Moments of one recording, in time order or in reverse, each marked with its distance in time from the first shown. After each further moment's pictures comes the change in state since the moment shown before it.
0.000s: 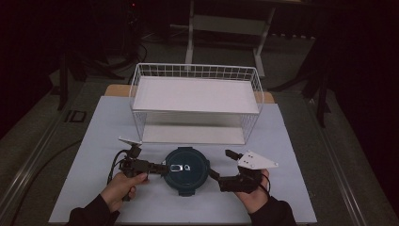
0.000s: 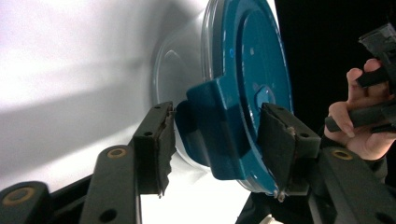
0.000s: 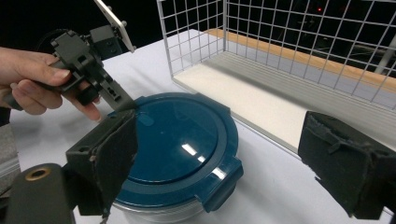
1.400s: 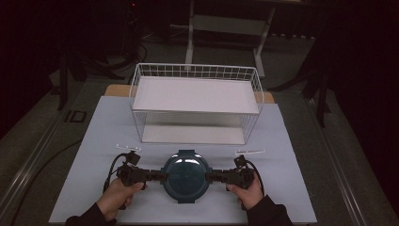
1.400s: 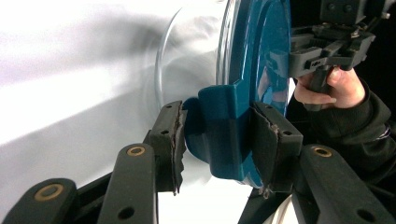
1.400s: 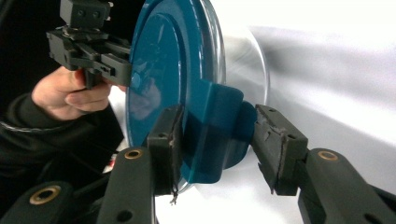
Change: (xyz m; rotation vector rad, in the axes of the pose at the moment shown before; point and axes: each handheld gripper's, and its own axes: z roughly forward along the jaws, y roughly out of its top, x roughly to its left) left arm -0.018 -0.023 -0.008 -0.033 0.000 0.243; right arm -0.042 -0.044 0.040 0.307 0.365 0.608
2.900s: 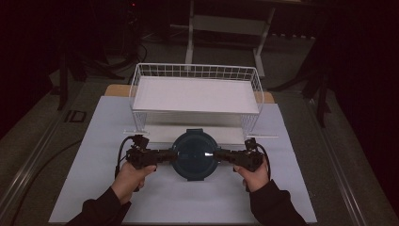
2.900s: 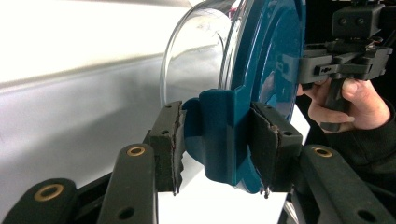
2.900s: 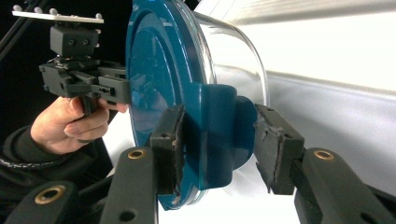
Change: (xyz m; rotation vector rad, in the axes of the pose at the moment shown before) left arm -0.029 0.050 0.009 -0.148 0.090 0.130; right arm 0.003 0.045 -0.030 -0.147 -0.055 -0.056
